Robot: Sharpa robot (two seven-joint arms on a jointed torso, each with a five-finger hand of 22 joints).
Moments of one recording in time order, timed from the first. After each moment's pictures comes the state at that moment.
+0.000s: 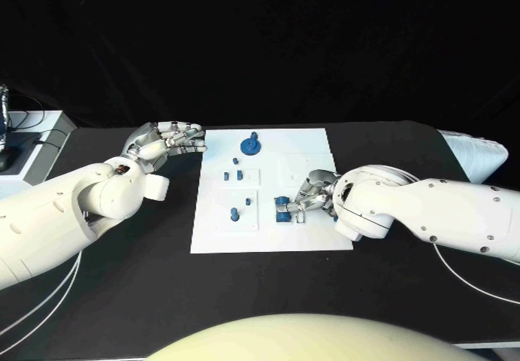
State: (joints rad) left arm 0.95 -0.87 0.26 1.37 -0.21 -0.12 0.32; left_hand 1.39 -0.21 0.54 0.11 0.11 0.93 0.21 0.26 0.25 1.05 0.17 0.08 0.07 0.99 0.12 0.32 0.24 0.17 0.88 0.25 0.24 0.29; right arm 1.20 -0.81 -0.13 1.70 -1.00 -0.24 -0.67; right_hand 1.10 -0.14 -0.01 0.29 0.29 1.02 0.08 0.30 0.67 1.47 0.00 1.55 1.31 1.46 -0.07 1.55 1.31 0.05 1.47 0.04 1.40 1.31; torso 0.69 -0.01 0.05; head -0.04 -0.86
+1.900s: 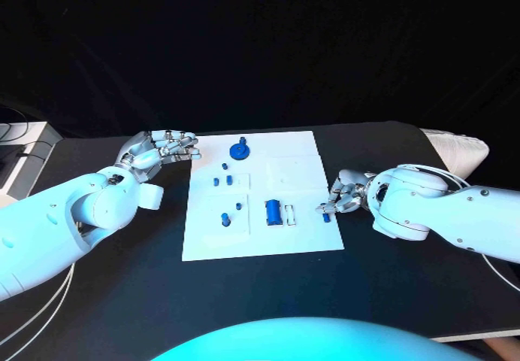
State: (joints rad) left arm 0.94 -0.86 0.26 1.37 -0.22 -0.12 0.32; left_hand 1.39 -0.21 0.54 0.11 0.11 0.93 0.21 0.26 0.25 1.05 0.17 0.08 0.07 0.99 0.13 0.31 0.25 0.17 0.88 0.25 0.23 0.29; right arm 1.18 -1.00 -0.13 1.73 -1.26 -0.15 -0.63; right_hand 1.14 -0.13 0.08 0.29 0.25 1.10 0.06 0.26 0.62 1.46 -0.01 1.57 1.31 1.47 -0.07 1.56 1.31 0.02 1.47 0.04 1.48 1.31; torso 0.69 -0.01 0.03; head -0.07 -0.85
